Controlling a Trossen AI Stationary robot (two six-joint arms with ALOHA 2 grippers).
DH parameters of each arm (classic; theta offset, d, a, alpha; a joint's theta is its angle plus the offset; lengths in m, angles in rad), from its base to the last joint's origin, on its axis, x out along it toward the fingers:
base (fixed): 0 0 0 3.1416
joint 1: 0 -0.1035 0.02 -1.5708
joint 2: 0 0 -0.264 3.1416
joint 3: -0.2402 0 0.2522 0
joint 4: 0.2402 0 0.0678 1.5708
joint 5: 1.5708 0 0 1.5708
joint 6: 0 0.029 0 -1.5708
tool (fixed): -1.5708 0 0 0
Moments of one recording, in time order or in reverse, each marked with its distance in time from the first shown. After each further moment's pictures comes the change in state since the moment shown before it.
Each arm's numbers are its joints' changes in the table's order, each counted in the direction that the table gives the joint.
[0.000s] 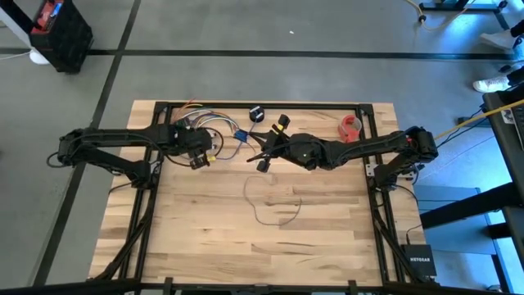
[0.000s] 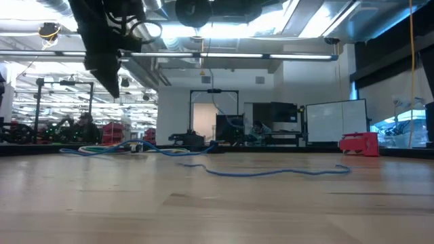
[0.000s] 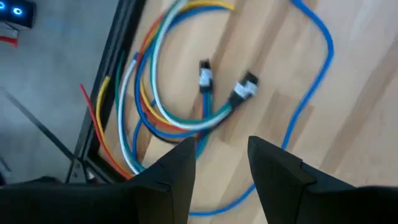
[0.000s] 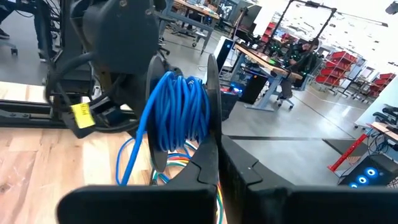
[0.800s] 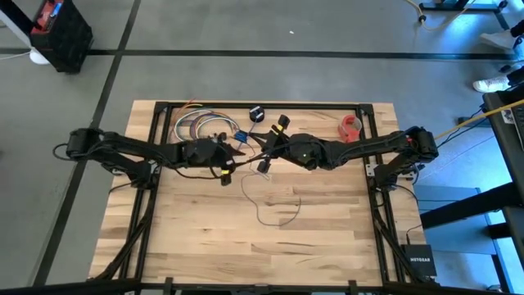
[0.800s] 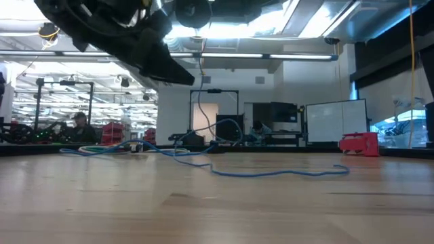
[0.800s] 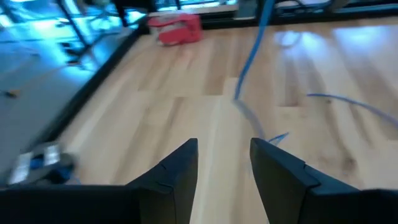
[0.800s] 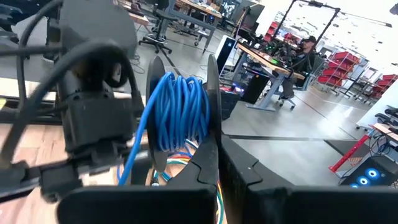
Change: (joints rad) left arm 0.103 -0.105 0.346 -1.324 -0.384 0.206; right arm 0.000 0.000 0.001 0.010 0.008 -0.004
